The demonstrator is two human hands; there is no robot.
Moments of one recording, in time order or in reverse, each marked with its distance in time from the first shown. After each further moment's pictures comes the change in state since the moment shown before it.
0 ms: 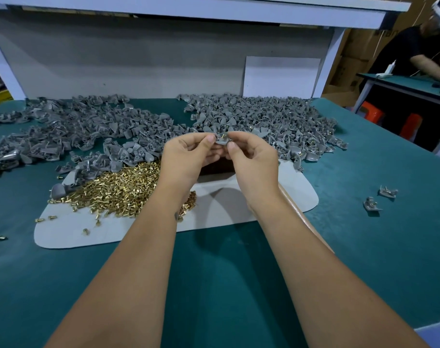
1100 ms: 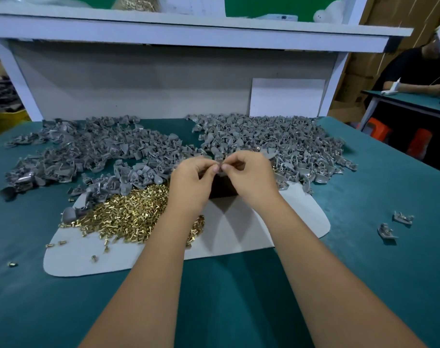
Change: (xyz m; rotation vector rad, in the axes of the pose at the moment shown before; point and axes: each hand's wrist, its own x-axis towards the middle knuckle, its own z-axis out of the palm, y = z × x) left_hand 0.017 -0.006 -0.010 0.705 0.072 0.165; right_hand 0.039 -0.001 0.010 -0.440 -0.221 -0.024
